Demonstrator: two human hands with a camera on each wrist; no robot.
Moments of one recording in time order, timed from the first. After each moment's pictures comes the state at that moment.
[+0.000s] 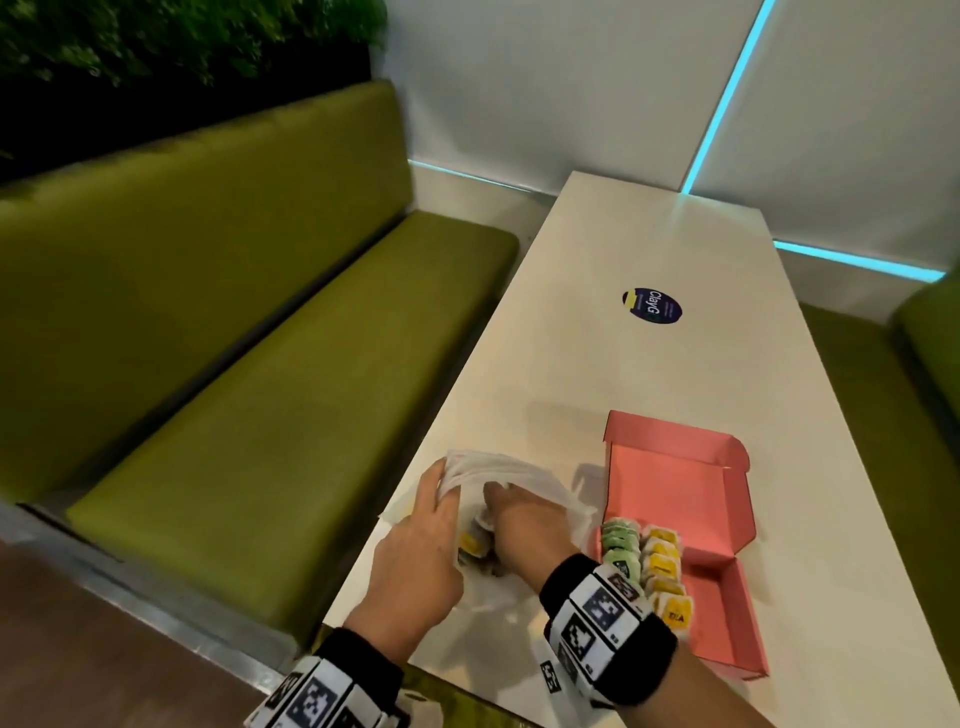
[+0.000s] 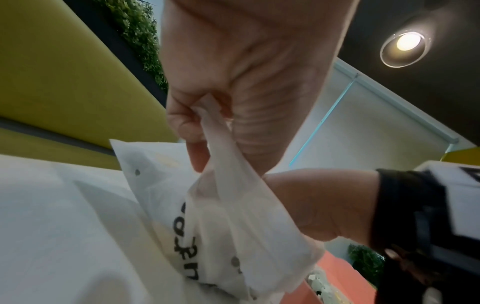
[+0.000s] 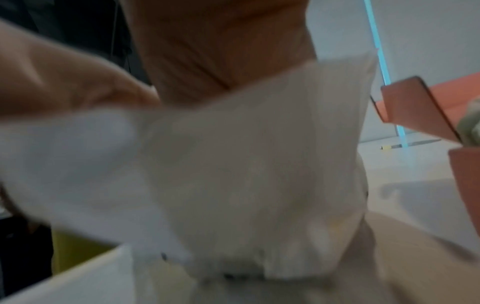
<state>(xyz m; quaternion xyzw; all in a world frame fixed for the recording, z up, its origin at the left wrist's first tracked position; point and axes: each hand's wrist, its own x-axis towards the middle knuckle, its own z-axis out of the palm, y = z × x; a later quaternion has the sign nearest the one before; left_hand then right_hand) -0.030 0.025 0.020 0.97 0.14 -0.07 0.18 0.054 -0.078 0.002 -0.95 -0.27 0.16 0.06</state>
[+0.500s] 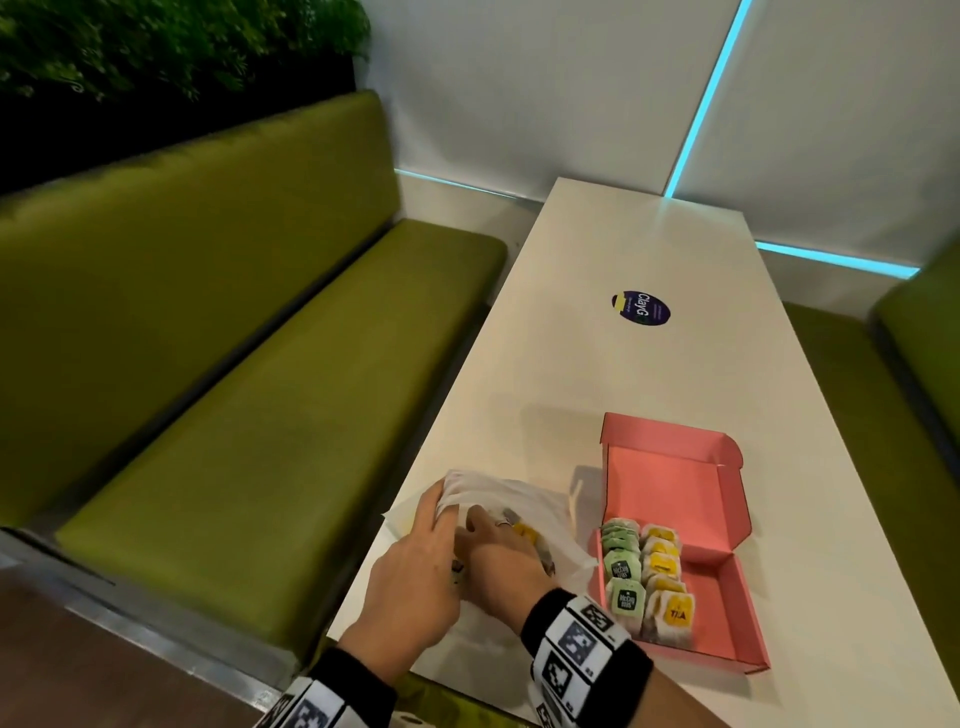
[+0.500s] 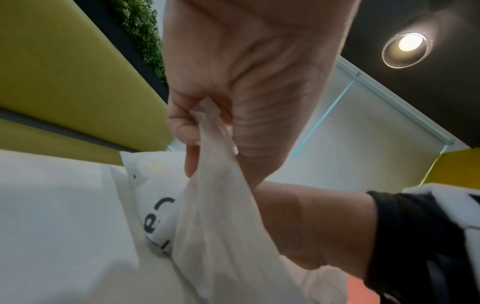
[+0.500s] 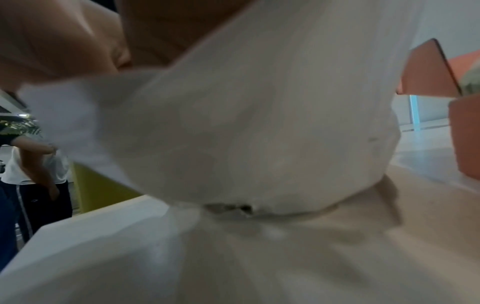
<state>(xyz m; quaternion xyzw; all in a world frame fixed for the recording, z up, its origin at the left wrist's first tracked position) -0.037 0.029 0.023 0.97 0.12 -0.11 0.18 0.031 -0.061 -0.021 -0.92 -0.33 0.20 0.04</state>
